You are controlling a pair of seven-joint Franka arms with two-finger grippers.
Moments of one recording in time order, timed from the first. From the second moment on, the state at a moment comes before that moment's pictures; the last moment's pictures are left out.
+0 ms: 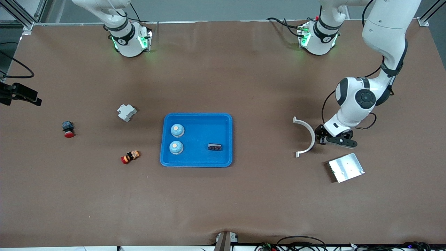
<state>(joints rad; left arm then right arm) -0.10 0.43 0.03 -2.29 0.05 2.86 0.13 -0.06 0.07 -0.07 -1.53 0.00 1.56 -0.10</state>
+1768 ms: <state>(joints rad) -0.11 0.34 -0.06 -2.07 0.04 2.48 -0.65 -0.02 0.06 -0.07 -1.44 0.00 1.50 -0.10</state>
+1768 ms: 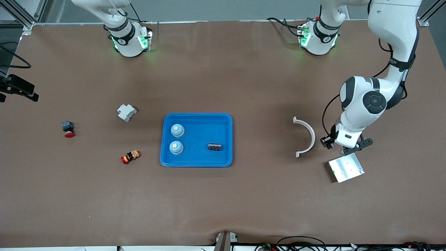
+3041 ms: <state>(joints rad) -0.47 0.47 -0.23 -1.75 0.09 2.25 -2.23 -0.05 0.06 -0.08 -1.44 0.05 1.50 -0.13</state>
